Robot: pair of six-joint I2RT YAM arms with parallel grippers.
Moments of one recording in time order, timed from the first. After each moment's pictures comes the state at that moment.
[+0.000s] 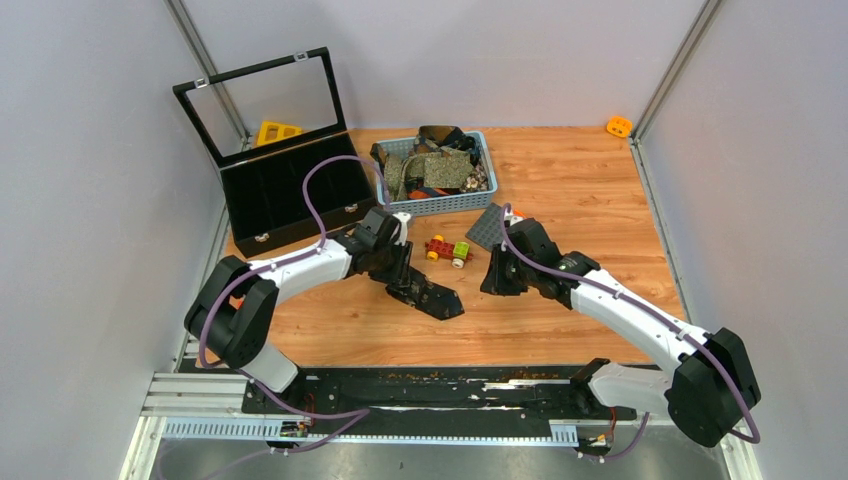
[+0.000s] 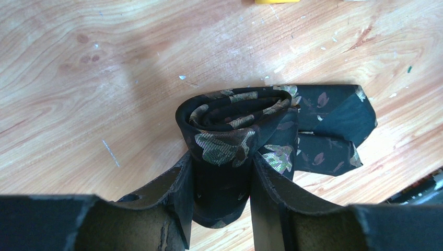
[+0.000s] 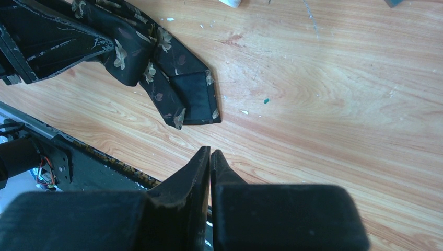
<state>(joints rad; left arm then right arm) -0.61 1.56 0.88 -0.34 0.14 -0.34 0.63 1.17 0.78 -0.49 -0.12 0.59</state>
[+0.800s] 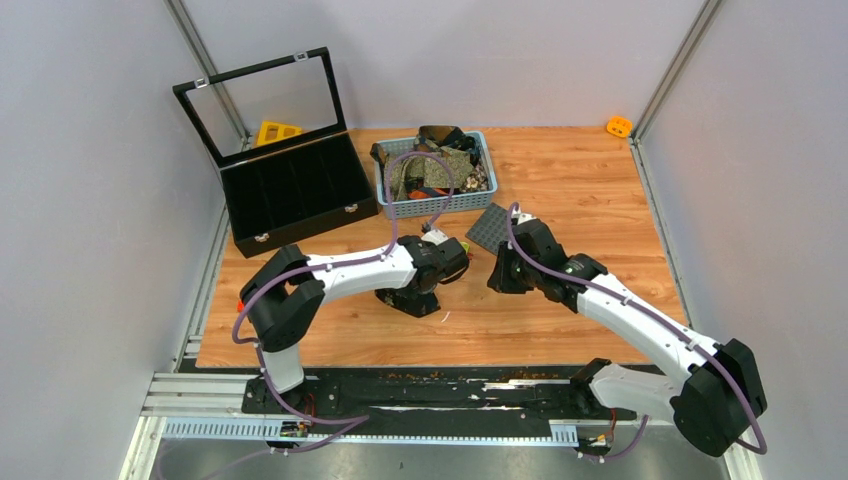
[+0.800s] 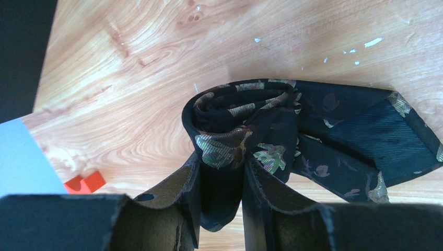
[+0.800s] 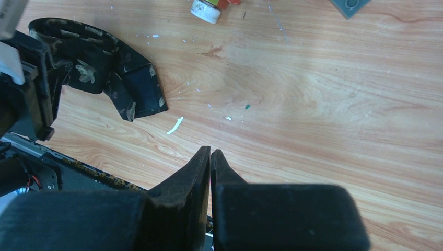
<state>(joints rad) -0.98 1.78 1.23 -0.90 -0.64 -0.47 0.63 1.13 0.78 -0.51 -0.03 0.59</state>
